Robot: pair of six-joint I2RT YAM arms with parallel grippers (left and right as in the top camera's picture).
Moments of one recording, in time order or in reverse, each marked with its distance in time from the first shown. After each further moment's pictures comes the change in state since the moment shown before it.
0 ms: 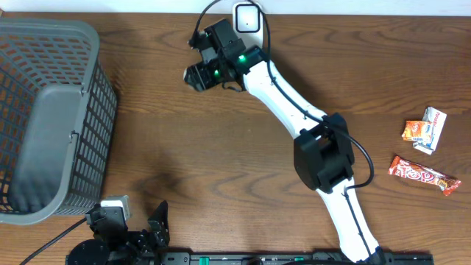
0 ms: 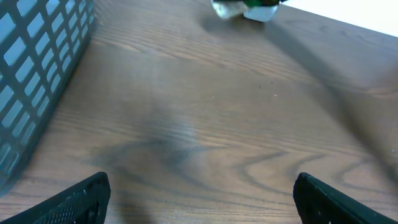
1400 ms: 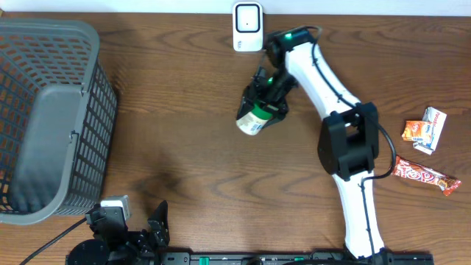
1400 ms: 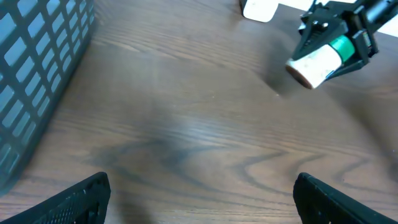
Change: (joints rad) left arm 0.000 0.000 0.000 0.000 0.000 0.000; right arm -0.233 0.002 0.000 -0.975 -0.396 0.162
